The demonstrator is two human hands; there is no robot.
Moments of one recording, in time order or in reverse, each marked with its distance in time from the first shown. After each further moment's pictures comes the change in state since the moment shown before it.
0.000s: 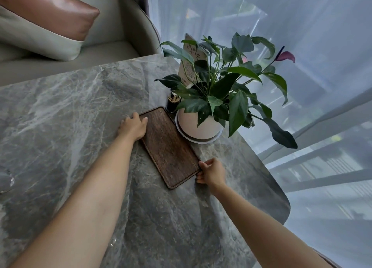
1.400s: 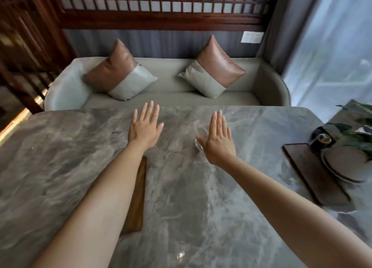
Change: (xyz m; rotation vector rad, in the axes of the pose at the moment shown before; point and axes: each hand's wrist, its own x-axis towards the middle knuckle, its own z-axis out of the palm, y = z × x) left_hand -0.257 -0.424 -0.245 0.369 0.519 -0.102; right_hand -0.359 -0.121 0.312 -0.910 -0.196 -1.160
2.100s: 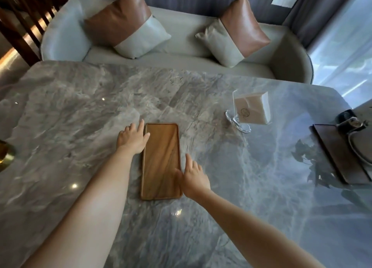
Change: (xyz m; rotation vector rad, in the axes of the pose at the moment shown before) left_hand -0.063 -0.153 0.123 -0.105 -0.447 -0.186; right_hand -0.076 -0.129 0.180 0.134 -0.514 0.229
